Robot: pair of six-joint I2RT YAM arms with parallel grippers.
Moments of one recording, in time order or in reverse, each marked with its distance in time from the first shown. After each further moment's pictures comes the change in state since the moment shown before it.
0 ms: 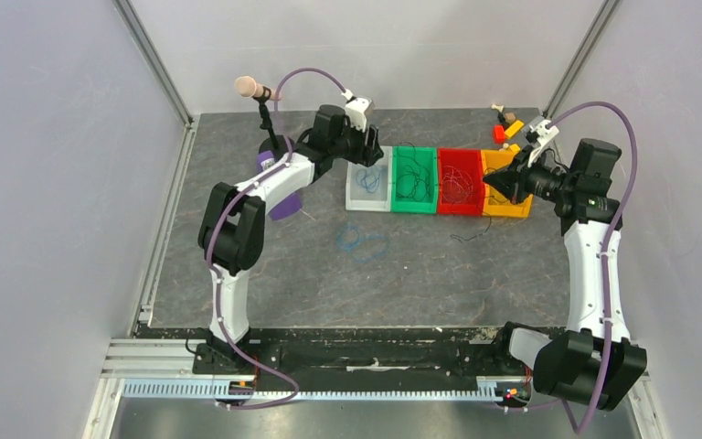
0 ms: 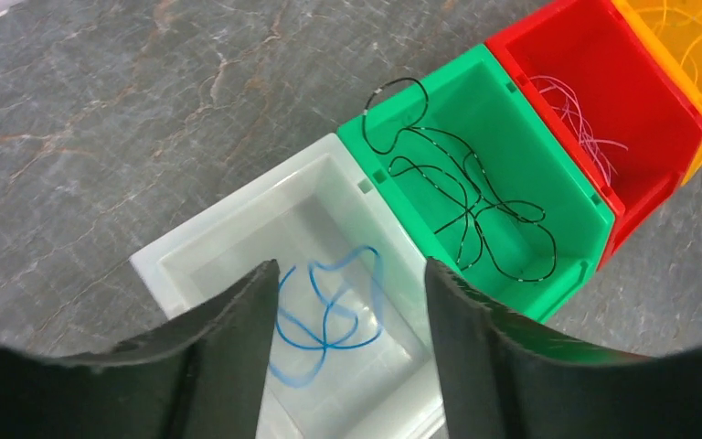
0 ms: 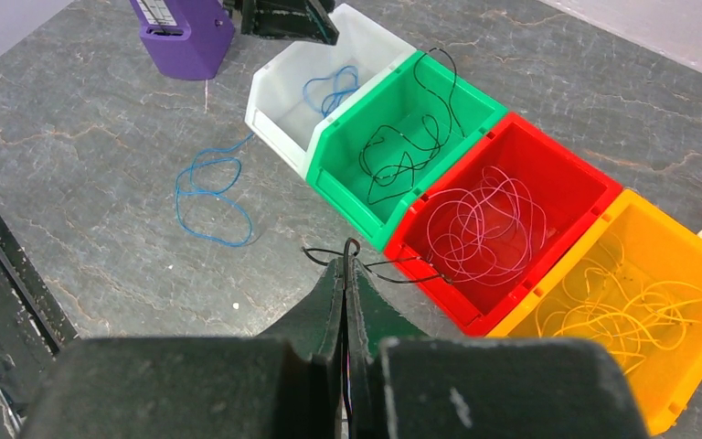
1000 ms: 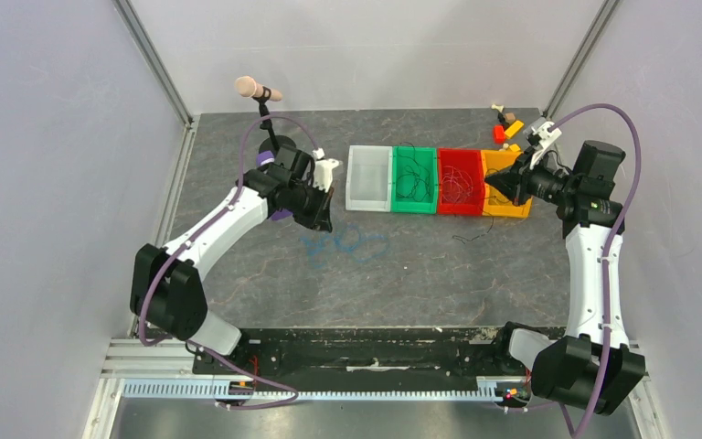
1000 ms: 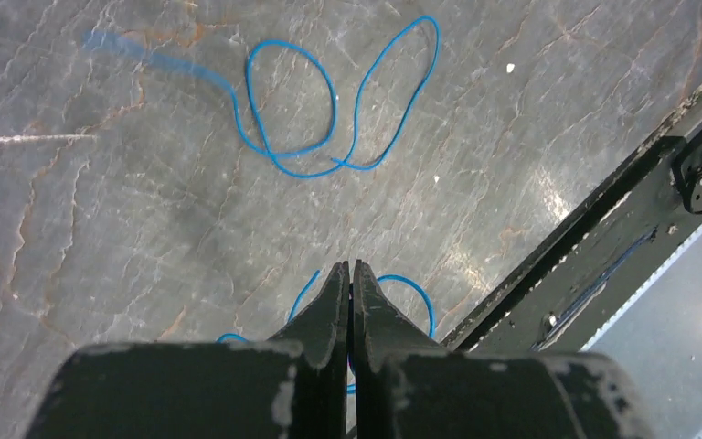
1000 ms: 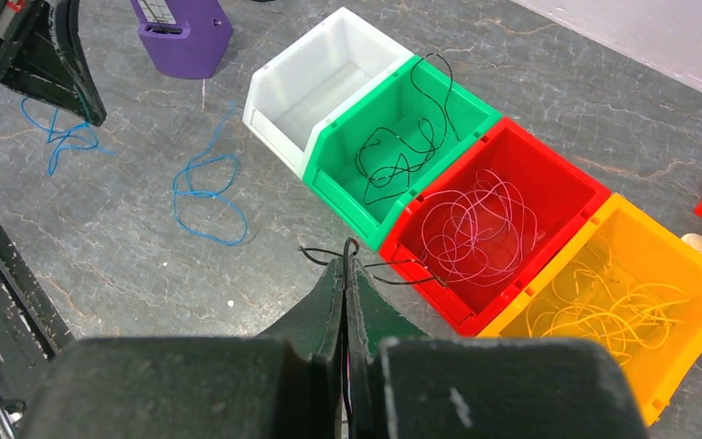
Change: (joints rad) left arm 0.020 -0.537 -0.360 -0.737 0.119 0.092; right arm -0.014 -0.023 0.000 -0.016 -0.013 -0.031
